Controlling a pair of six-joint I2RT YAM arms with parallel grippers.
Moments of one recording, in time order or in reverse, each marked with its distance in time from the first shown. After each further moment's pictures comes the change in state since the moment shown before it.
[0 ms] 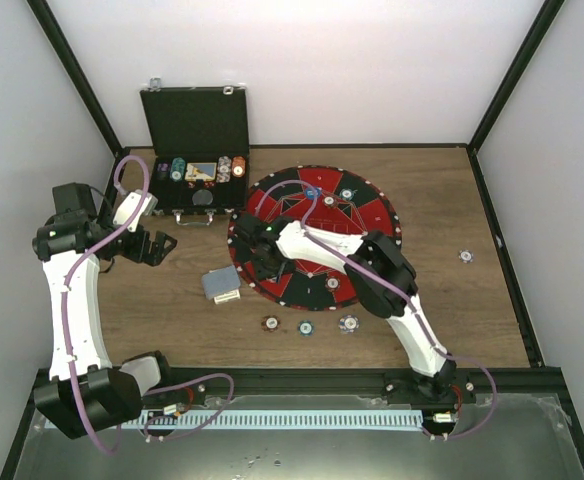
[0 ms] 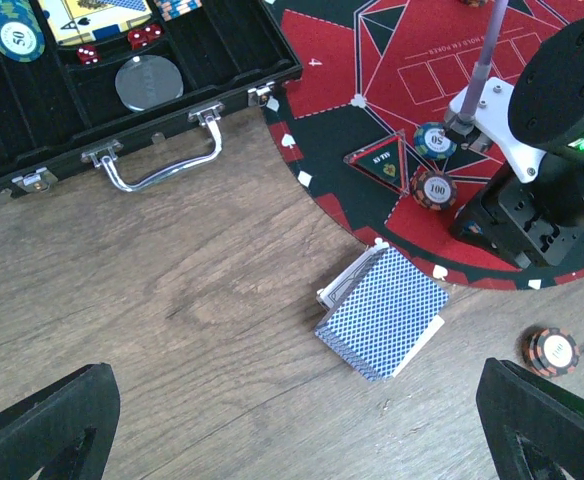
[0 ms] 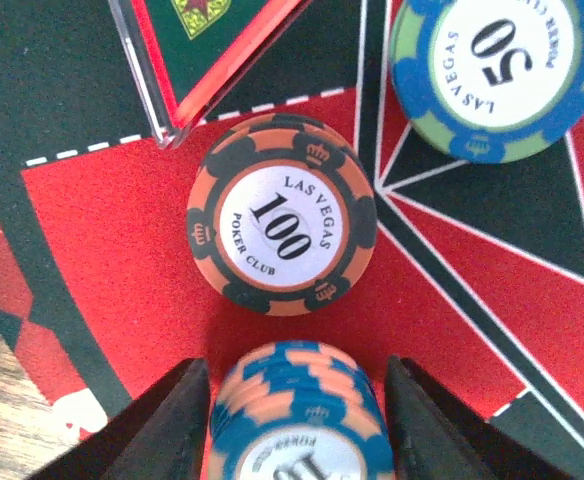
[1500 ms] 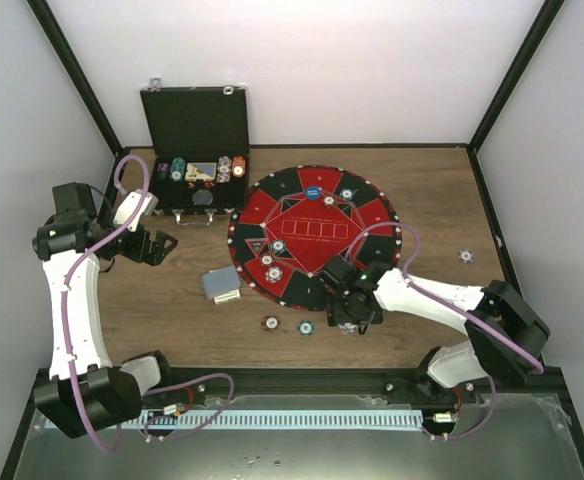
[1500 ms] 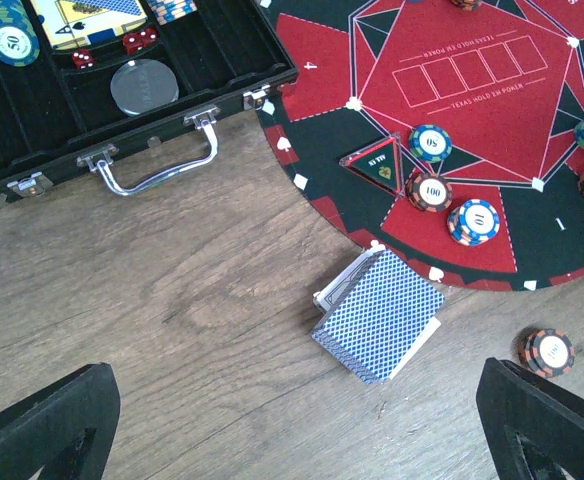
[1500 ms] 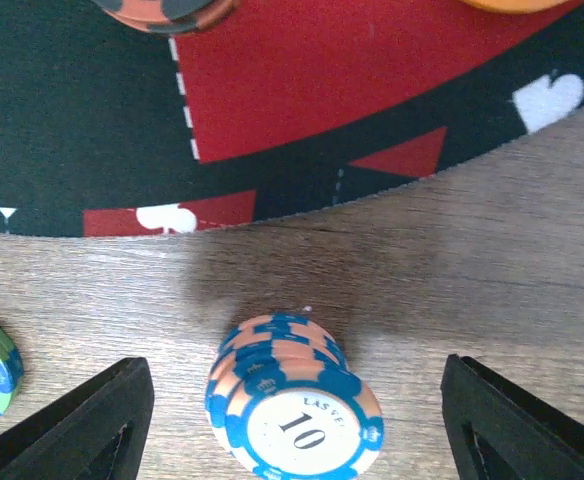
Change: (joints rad) left arm 0.000 0.003 0.003 0.000 0.011 0.004; right arm -0.067 -0.806 -0.959 0.072 -0.033 0.189
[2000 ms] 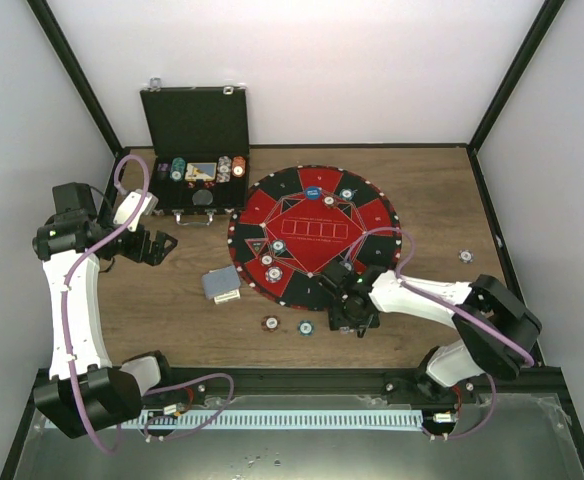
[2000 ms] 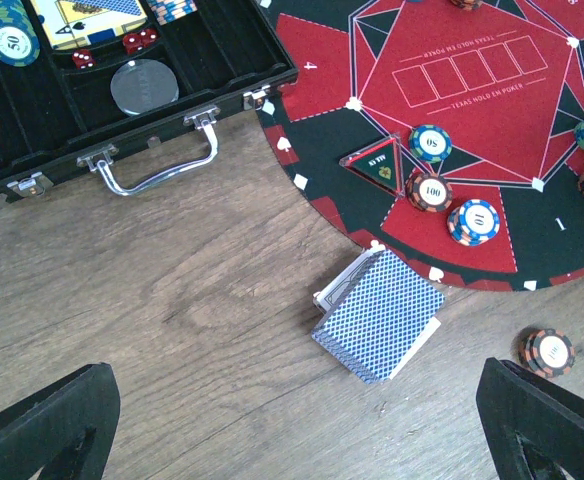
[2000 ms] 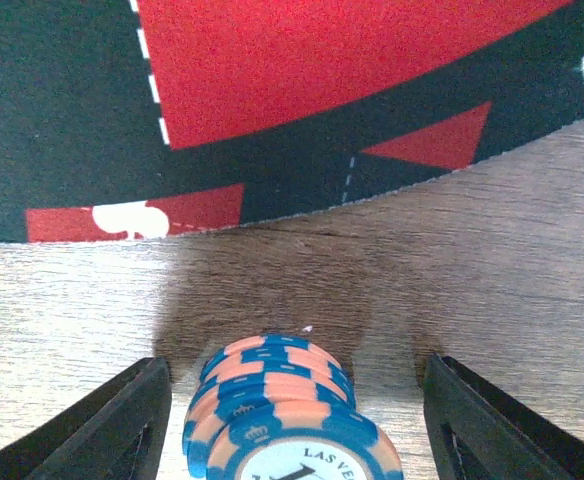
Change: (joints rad) left arm 0.000 0.000 0.000 0.000 0.000 0.000; right arm 0.000 0.053 -0.044 0.076 -0.025 -0.008
